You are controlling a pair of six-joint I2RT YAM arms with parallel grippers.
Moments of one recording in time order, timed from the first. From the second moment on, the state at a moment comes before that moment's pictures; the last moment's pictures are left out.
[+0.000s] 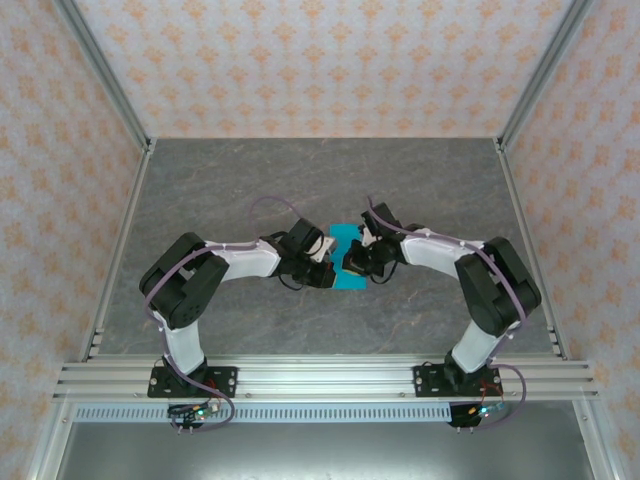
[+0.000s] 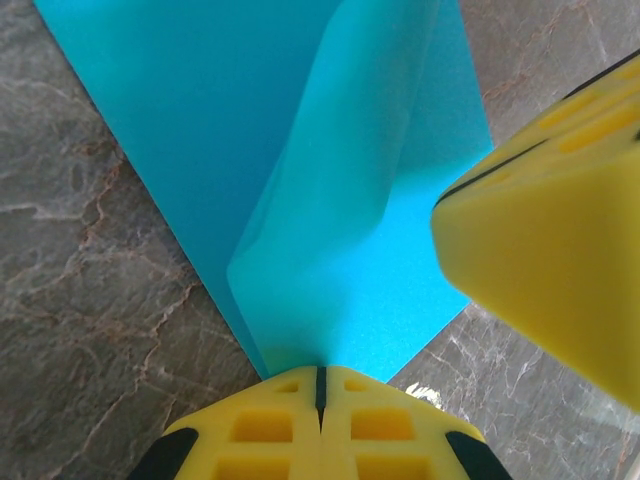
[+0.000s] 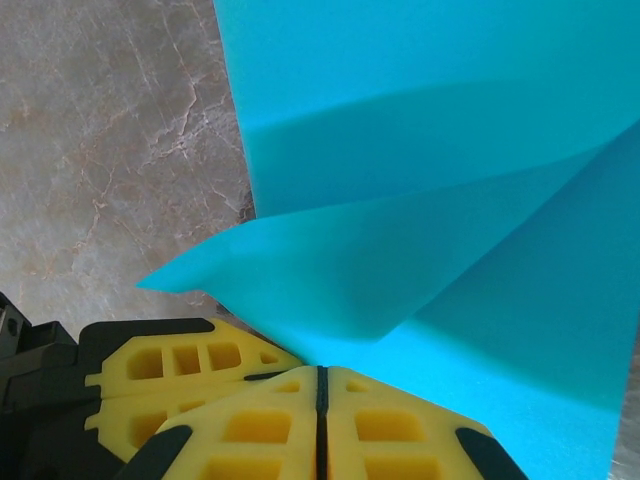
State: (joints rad) left arm -0.65 1.83 0.96 -0.20 0.42 -0.44; right arm 0.53 1.69 0.92 -0.35 -0.47 0.78
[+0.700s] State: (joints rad) left arm -0.66 1.83 0.98 -0.23 0.39 -0.43; right arm 0.56 1.77 0.97 -0.33 -0.47 0.78
